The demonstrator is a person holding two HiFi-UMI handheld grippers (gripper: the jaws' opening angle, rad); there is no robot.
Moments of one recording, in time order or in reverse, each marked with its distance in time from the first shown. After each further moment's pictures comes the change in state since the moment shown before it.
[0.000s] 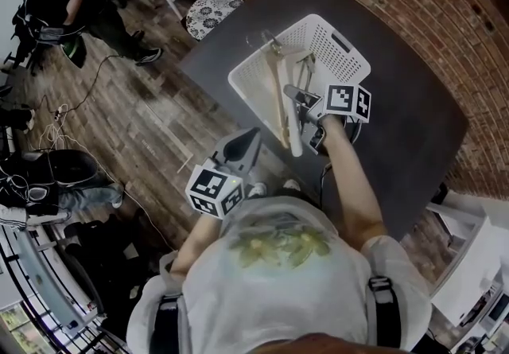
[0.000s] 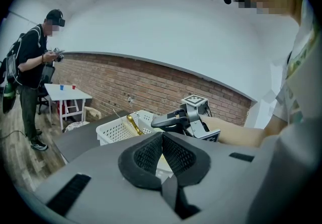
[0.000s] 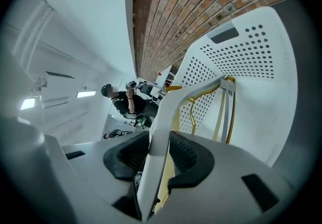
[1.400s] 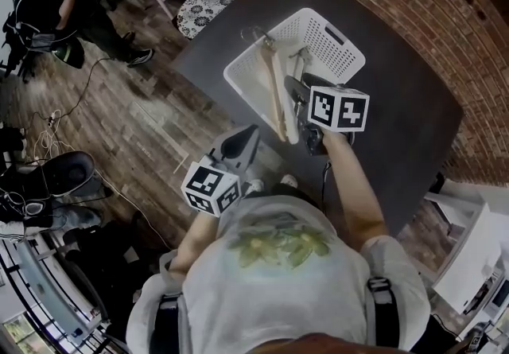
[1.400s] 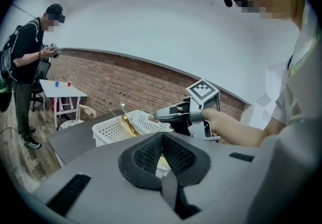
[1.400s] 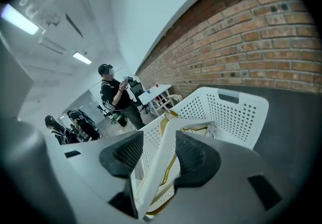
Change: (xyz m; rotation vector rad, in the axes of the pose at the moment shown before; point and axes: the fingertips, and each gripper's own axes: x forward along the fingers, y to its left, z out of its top) left arm -0.009 -0.003 0.000 -0.017 -0.006 -0.063; right arm -0.032 0.030 0.018 -0.483 -0.142 -0.305
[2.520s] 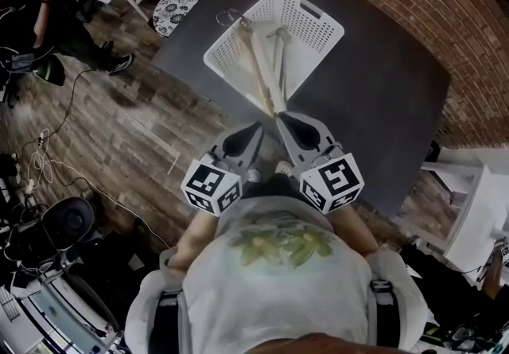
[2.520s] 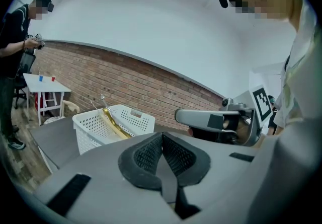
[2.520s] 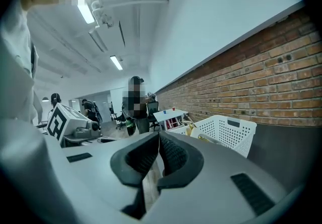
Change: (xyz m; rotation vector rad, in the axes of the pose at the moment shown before) left arm -0.009 -0.051 -0.027 0.024 0.022 -0.168; right arm -0.123 0.096 -0.073 -0.357 -0.326 0.098
